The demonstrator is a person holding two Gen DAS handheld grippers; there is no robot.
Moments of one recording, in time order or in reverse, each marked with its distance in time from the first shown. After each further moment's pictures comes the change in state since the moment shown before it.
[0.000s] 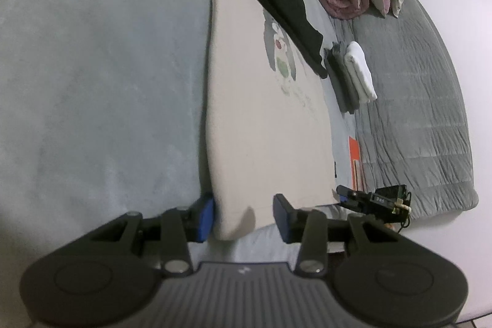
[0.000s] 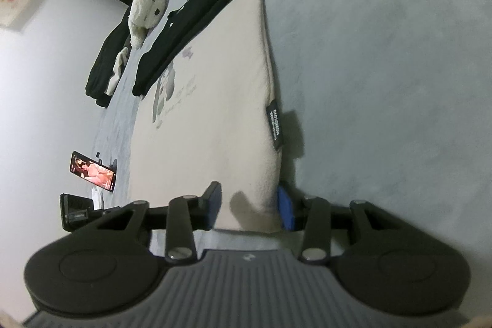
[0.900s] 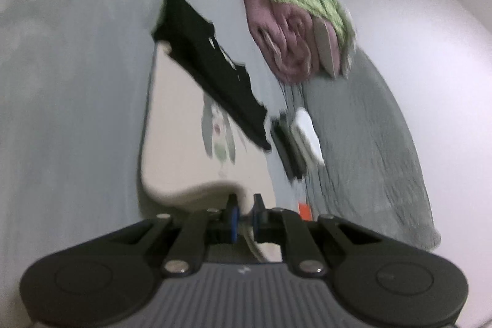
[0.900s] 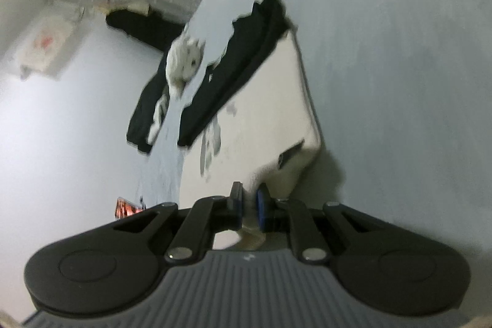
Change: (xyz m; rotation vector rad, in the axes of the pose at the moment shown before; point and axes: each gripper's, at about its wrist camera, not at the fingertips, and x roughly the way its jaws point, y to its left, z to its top) left arm -0.027 -0.016 0.025 -0.002 -0.317 -0.179; right arm -0.015 0.009 0.022 0.080 -0.205 0.170
